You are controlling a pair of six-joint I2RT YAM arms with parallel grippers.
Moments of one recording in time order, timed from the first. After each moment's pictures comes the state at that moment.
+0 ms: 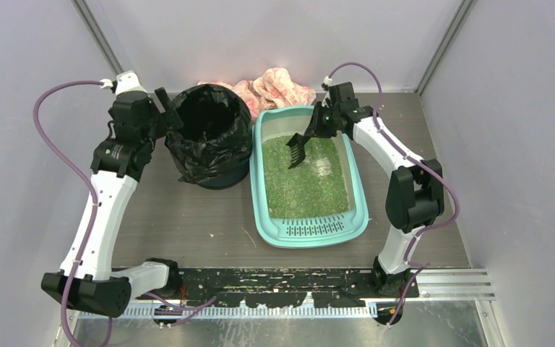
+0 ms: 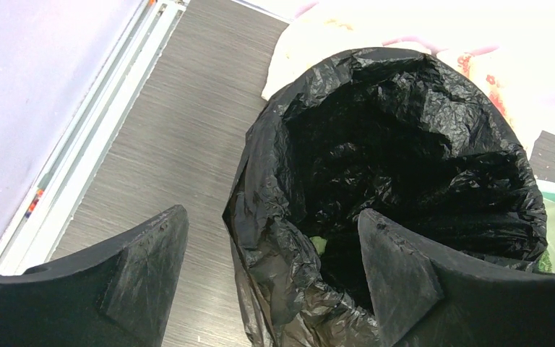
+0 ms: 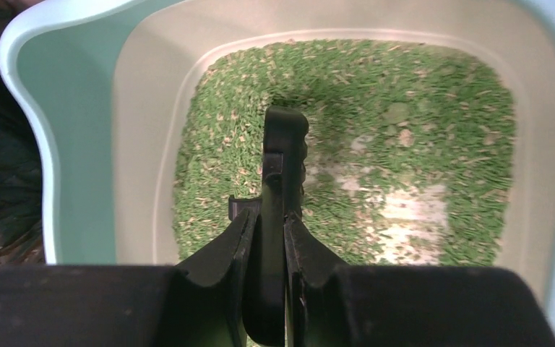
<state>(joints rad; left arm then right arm) -0.17 1.16 1.41 -0.66 -0.37 -0.37 0.31 1.80 1.54 -0.52 -0.20 0.39</state>
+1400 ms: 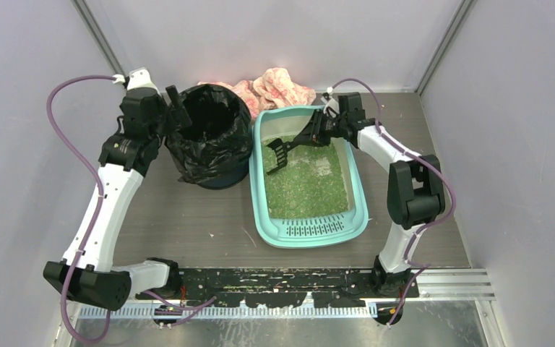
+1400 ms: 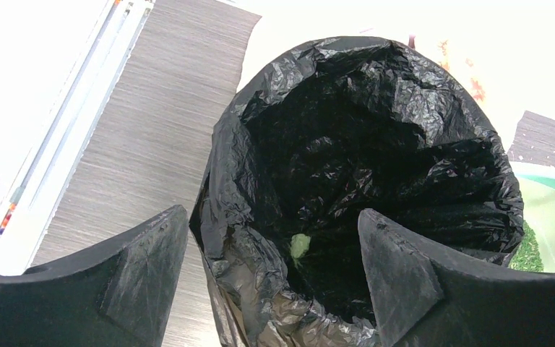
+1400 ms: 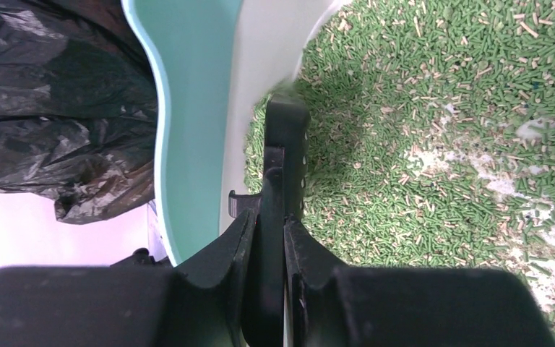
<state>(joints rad) -0.21 1.21 1.42 -0.62 -0.35 -0.36 0.23 1.84 1.35 -0.22 -0.73 0.60</state>
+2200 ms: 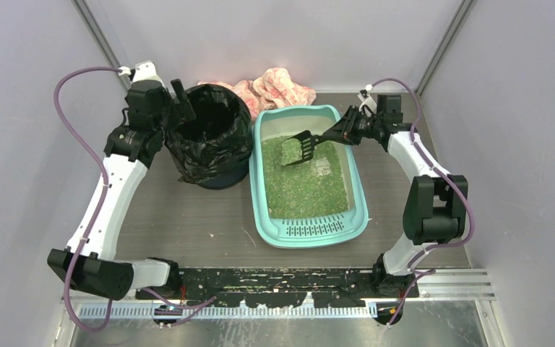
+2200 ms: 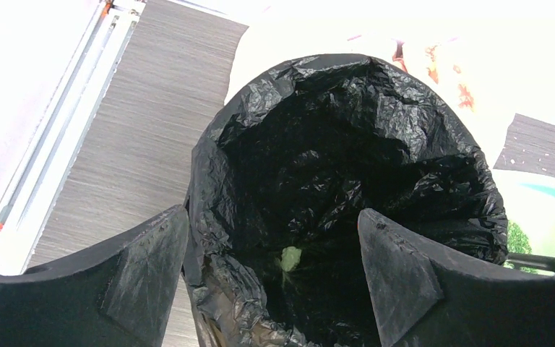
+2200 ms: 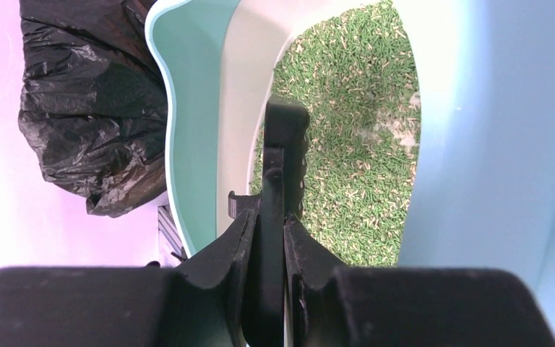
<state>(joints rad) -0.22 1.28 1.47 -0.60 -0.34 -0.34 0.03 1.67 1.27 -0.29 -0.79 0.55</state>
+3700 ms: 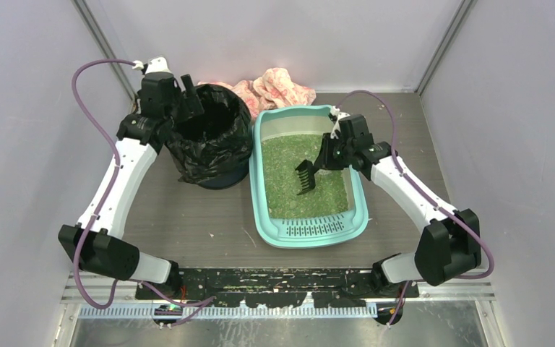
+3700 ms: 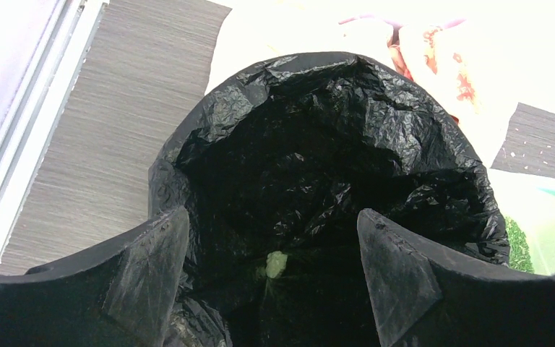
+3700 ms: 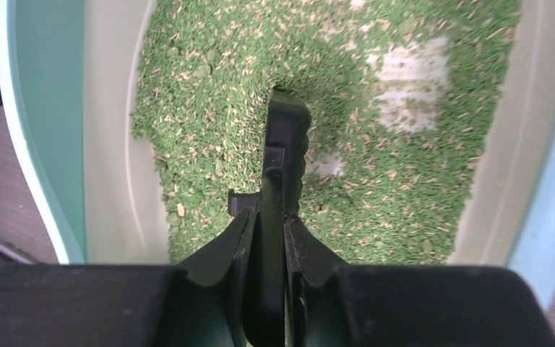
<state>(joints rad) -0.24 1.41 1.54 -0.59 -0.32 -0.37 0.37 1.38 1.11 -0.51 -0.17 0.33</state>
